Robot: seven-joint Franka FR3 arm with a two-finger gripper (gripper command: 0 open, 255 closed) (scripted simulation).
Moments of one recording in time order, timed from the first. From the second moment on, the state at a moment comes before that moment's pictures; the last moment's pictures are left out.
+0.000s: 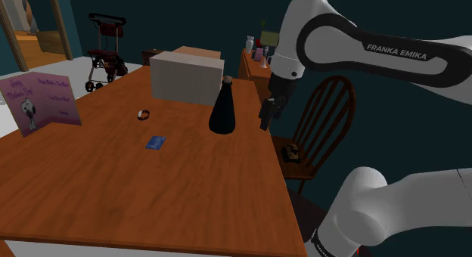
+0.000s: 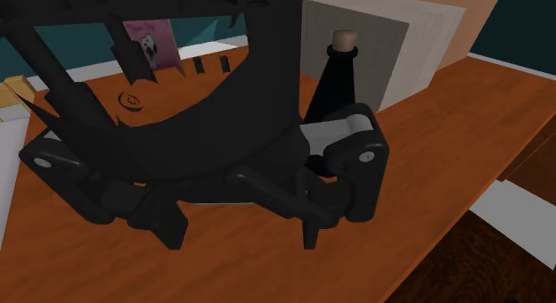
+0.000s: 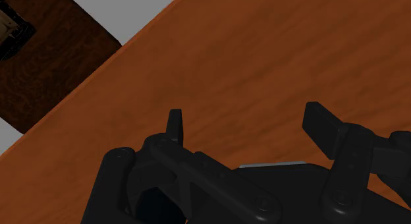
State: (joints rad) arm -0.01 -0.80 0.06 -2.36 0.00 1.61 -0.01
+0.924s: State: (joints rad) arm -0.06 -0.30 0.01 -1.89 -0.06 1.61 -0.05
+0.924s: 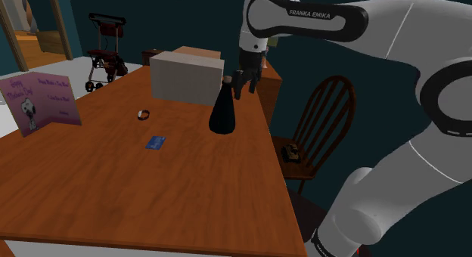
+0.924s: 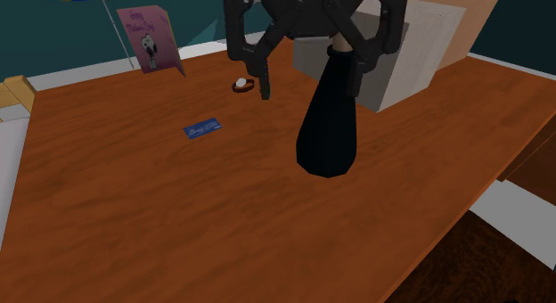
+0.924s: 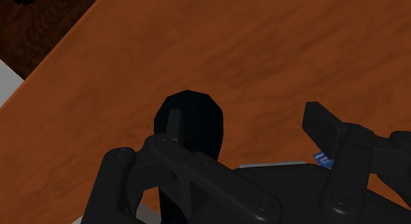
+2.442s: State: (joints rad) arm -0.10 0.23 -0.03 -1.28 -0.08 1.50 -0.10
